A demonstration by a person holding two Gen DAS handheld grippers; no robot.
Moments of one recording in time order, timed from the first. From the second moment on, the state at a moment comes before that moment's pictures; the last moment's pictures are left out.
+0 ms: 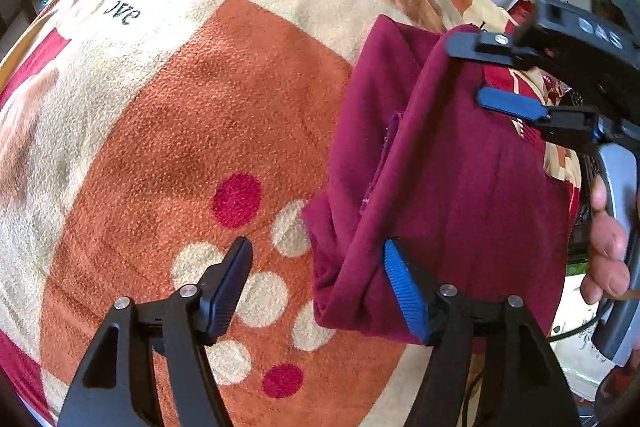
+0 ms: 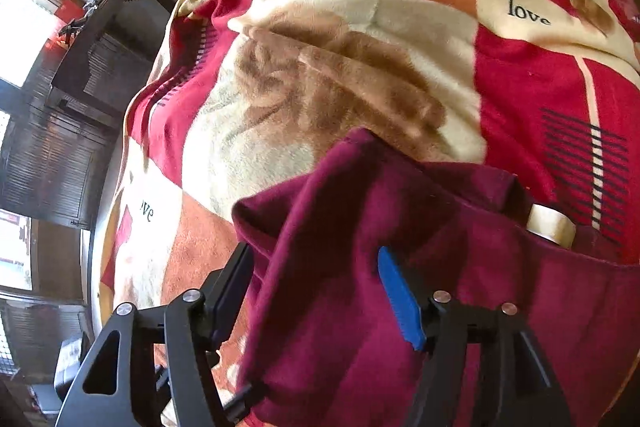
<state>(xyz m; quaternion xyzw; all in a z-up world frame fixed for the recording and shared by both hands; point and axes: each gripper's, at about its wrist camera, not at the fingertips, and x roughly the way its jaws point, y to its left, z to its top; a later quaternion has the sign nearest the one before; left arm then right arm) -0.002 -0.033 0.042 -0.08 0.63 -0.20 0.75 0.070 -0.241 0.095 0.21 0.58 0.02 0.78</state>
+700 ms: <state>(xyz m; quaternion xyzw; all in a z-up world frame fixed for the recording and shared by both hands) -0.017 -0.026 0.012 -0.12 0.60 -0.22 0.76 0.112 -0.160 0.063 0.04 0.63 -0.05 0.78</state>
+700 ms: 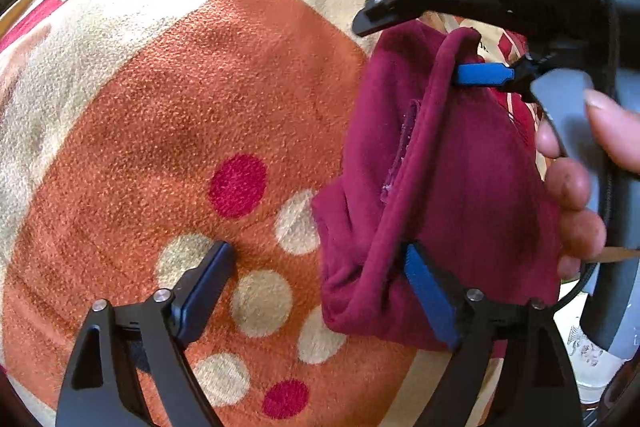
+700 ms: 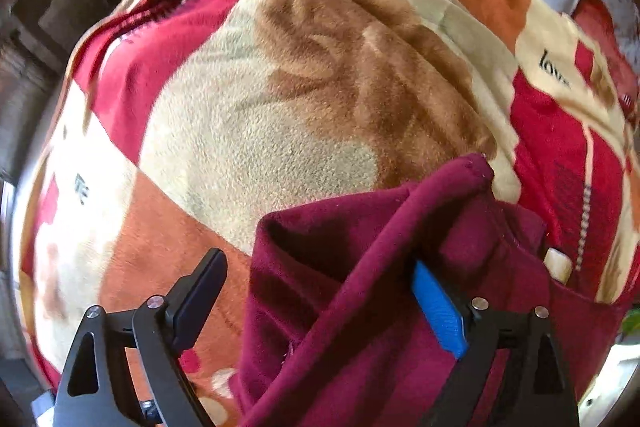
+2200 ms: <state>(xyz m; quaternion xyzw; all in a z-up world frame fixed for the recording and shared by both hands) -0.186 -0.330 0.083 0.11 0.50 -0.48 0.71 -0.146 -0.505 0.120 0.32 0.49 -0.10 0.81</state>
